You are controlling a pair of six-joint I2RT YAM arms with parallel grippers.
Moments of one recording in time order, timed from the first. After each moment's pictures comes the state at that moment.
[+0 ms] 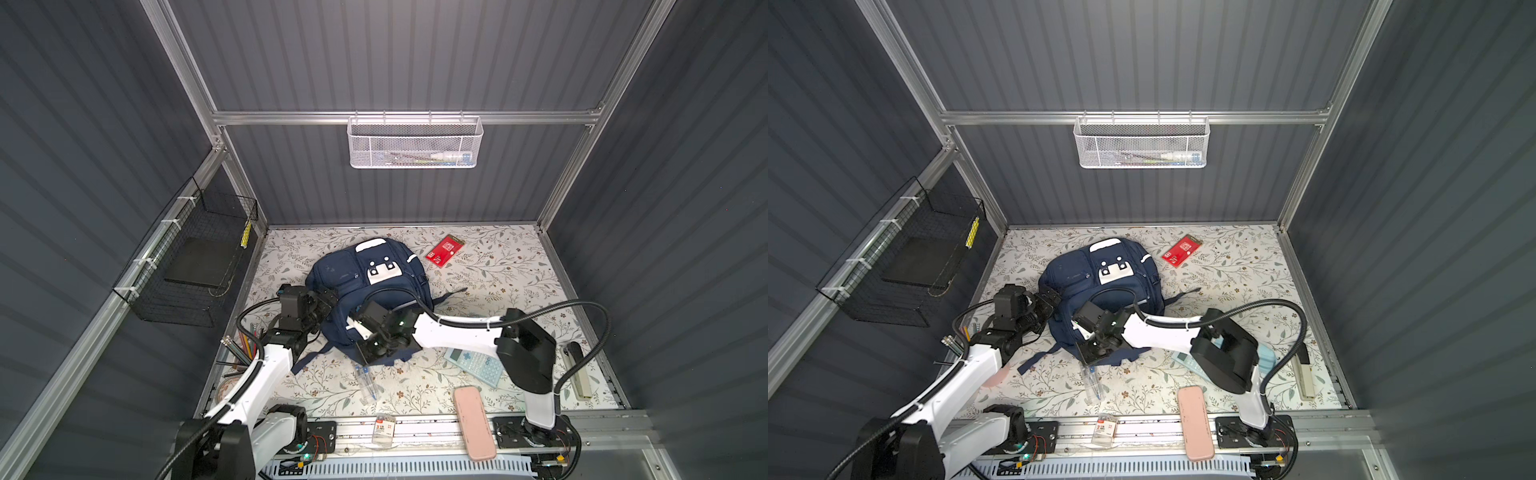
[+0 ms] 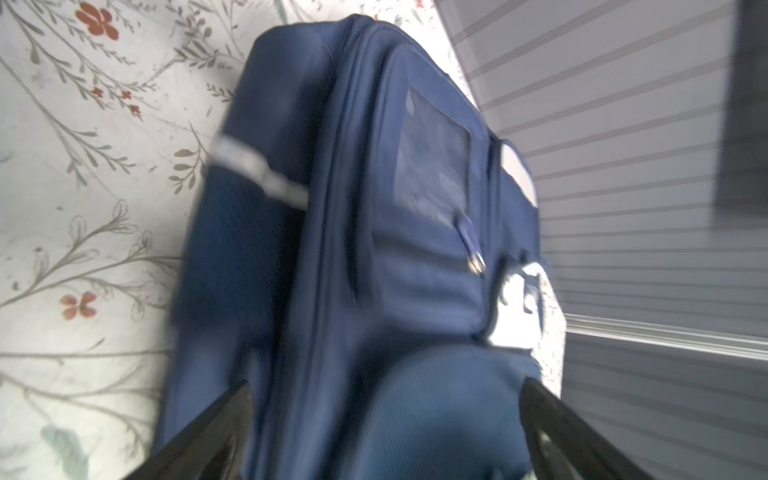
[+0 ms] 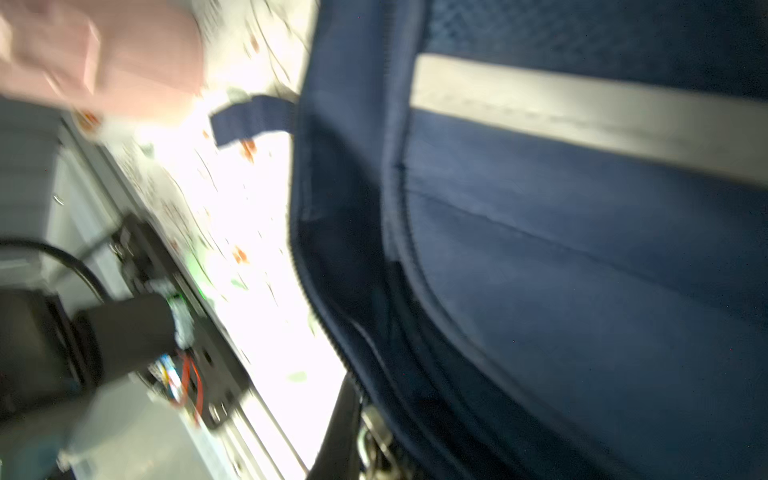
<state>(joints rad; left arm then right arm) -0.16 1.02 0.55 -0.14 0.12 -1.03 1.11 2.02 1.48 -0.43 -0.25 0.56</state>
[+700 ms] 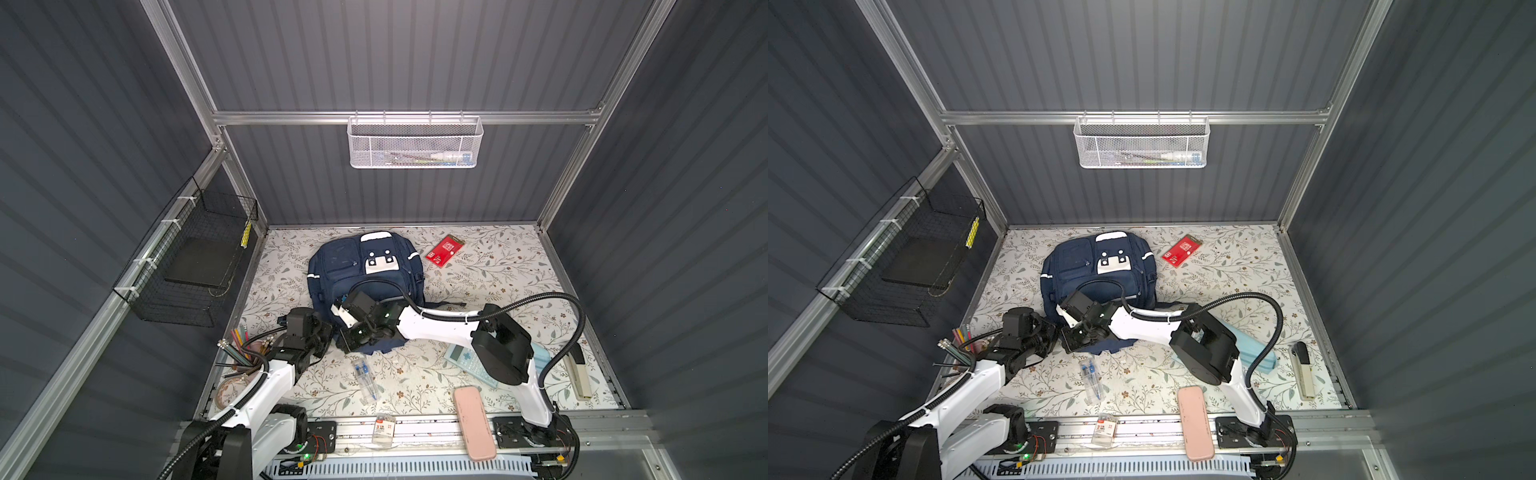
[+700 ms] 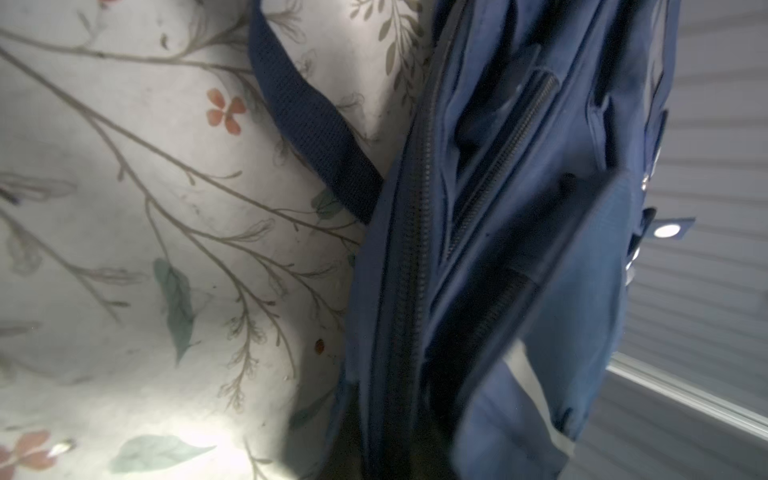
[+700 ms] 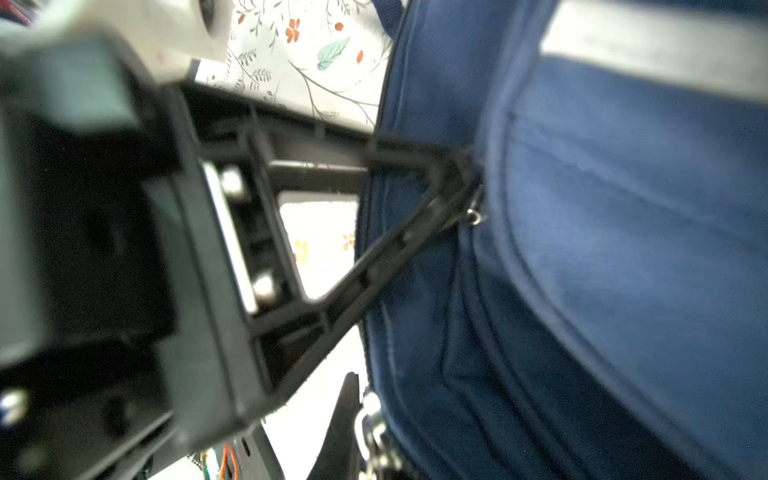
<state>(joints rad) -0.19 1.01 0.35 -0.10 0.15 -1.29 1.09 2.13 1.61 -0.35 -0.31 0.56</state>
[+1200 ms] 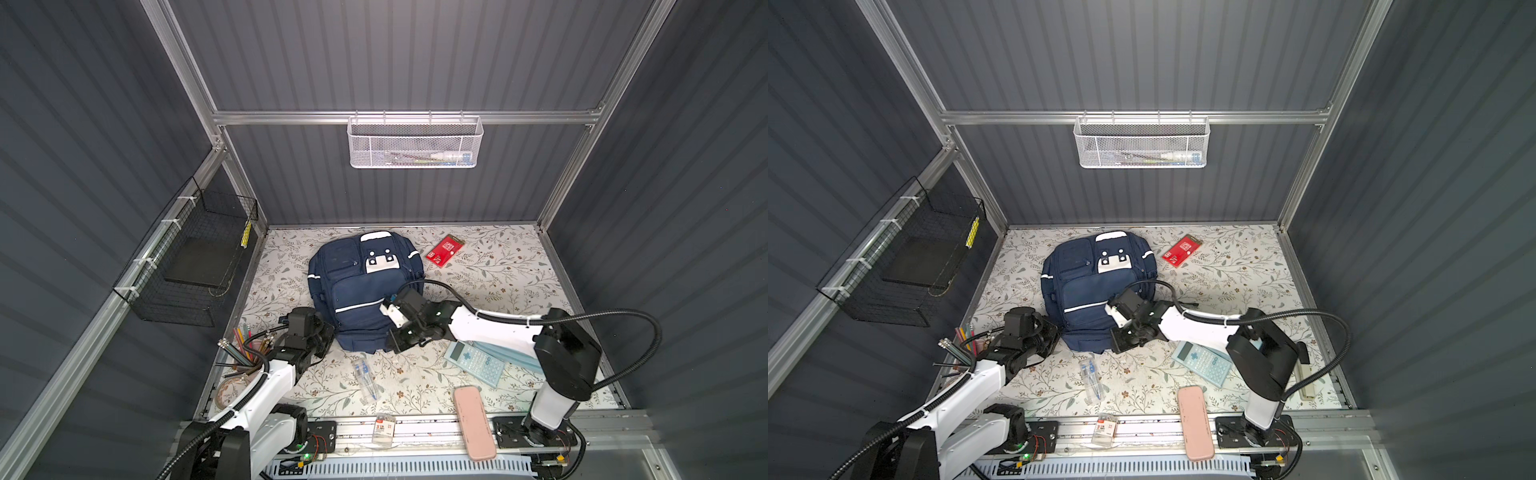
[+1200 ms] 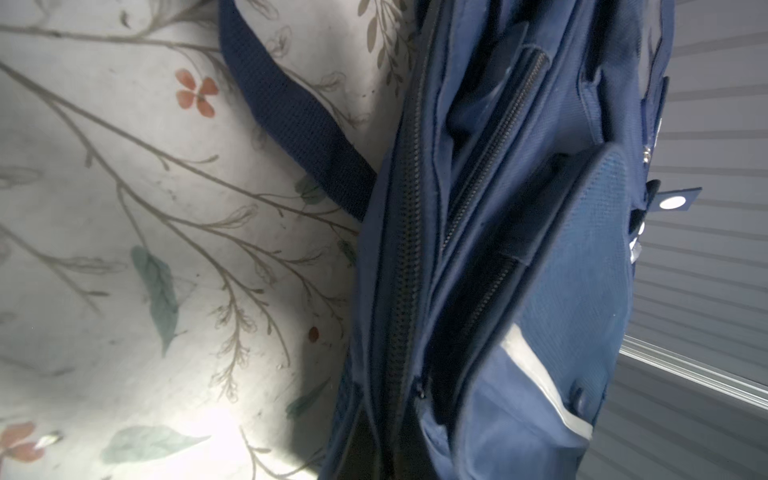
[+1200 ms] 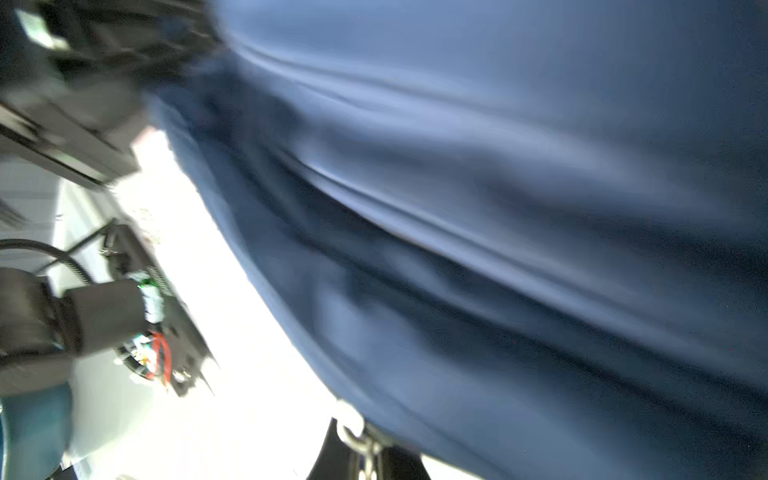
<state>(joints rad) -0.20 1.01 0.37 -0.12 0.15 -1.25 0.91 1.70 1.08 -0.41 -0.29 0.48</state>
